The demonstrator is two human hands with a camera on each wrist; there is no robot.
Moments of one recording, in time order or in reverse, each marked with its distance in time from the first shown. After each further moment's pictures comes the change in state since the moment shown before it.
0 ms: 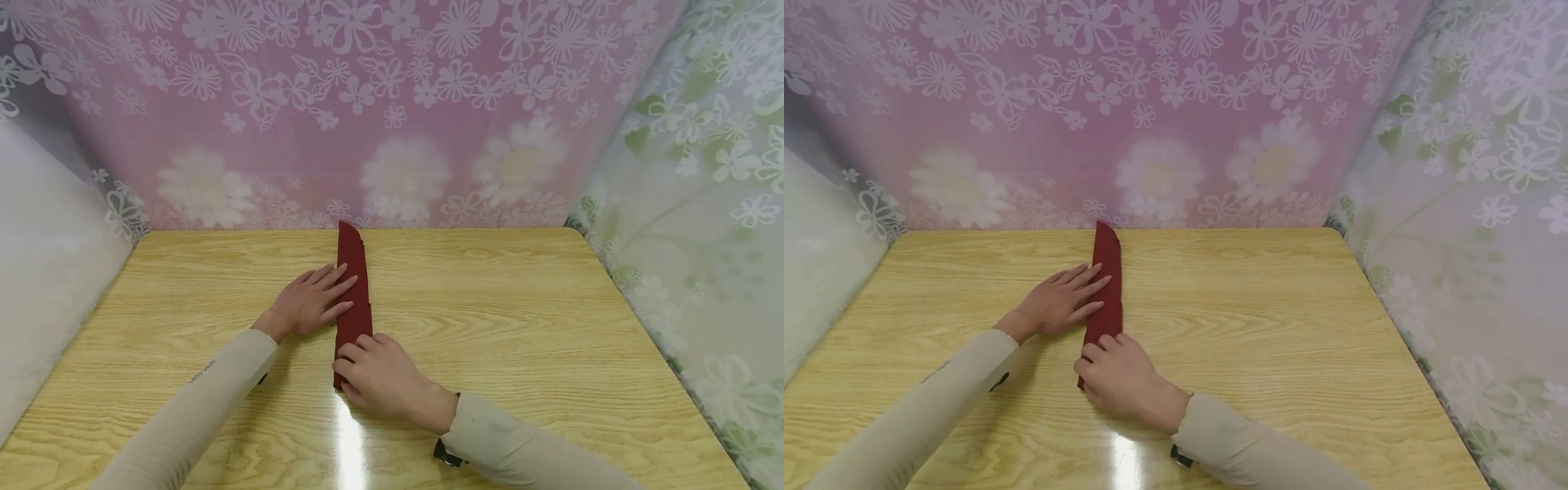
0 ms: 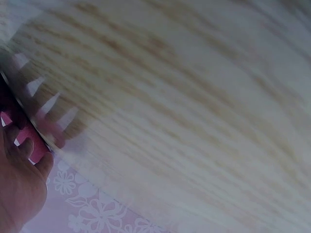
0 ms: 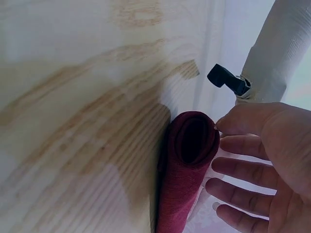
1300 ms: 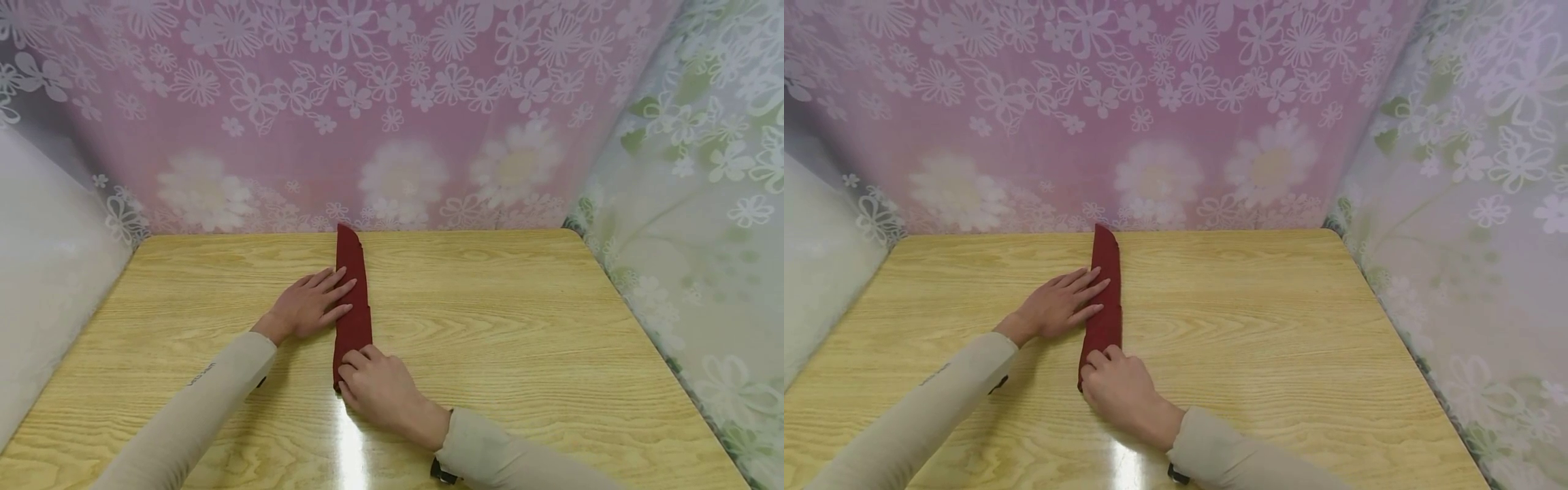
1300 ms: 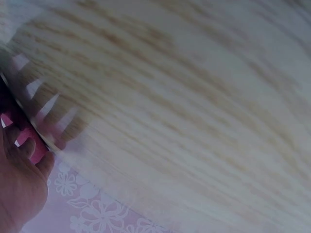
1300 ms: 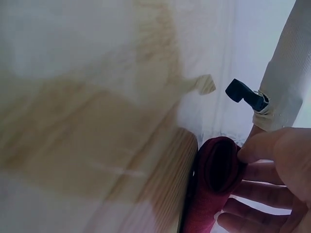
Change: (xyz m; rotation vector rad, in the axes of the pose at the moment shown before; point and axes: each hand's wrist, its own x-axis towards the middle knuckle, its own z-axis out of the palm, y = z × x) left_hand 0.001 -0.001 0.005 -0.022 -0.014 -0.003; right_hand -0.006 -0.016 0.014 0.027 0.045 0.169
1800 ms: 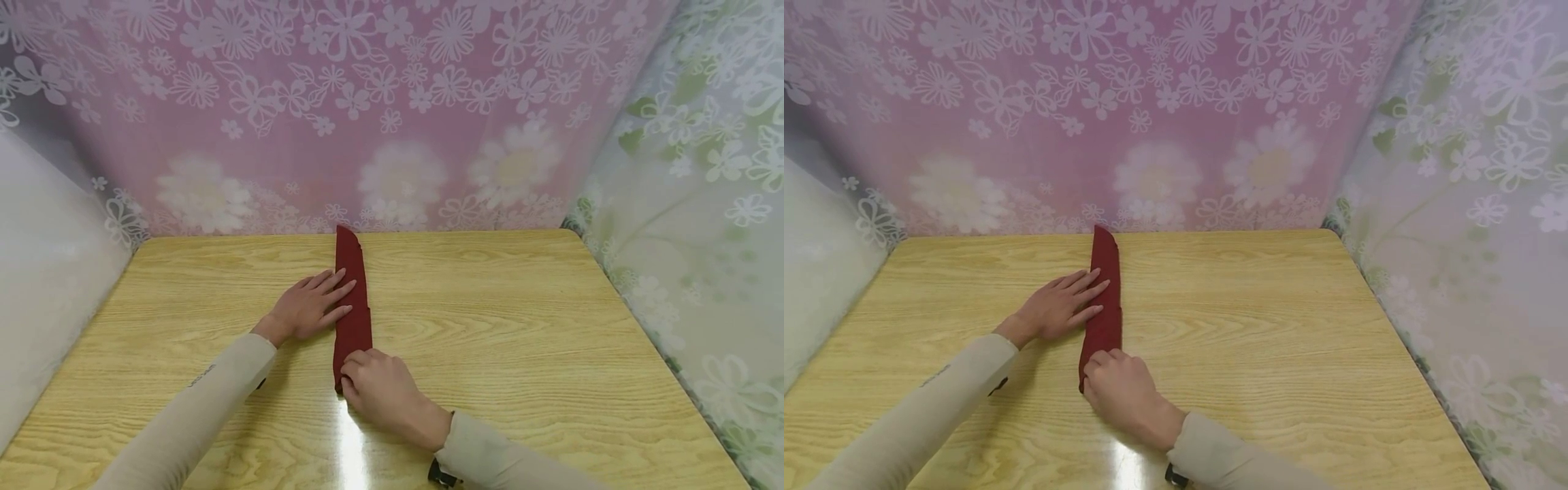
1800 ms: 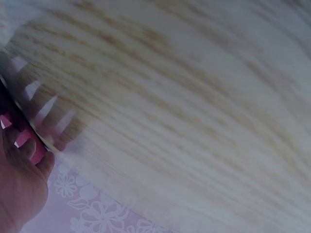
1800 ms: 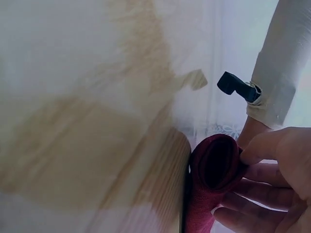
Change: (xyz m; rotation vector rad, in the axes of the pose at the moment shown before) left_hand 0.000 0.003 -0.004 -0.001 -0.023 -0.005; right_hand -0.002 0.001 0.000 0.192 0.017 0.095
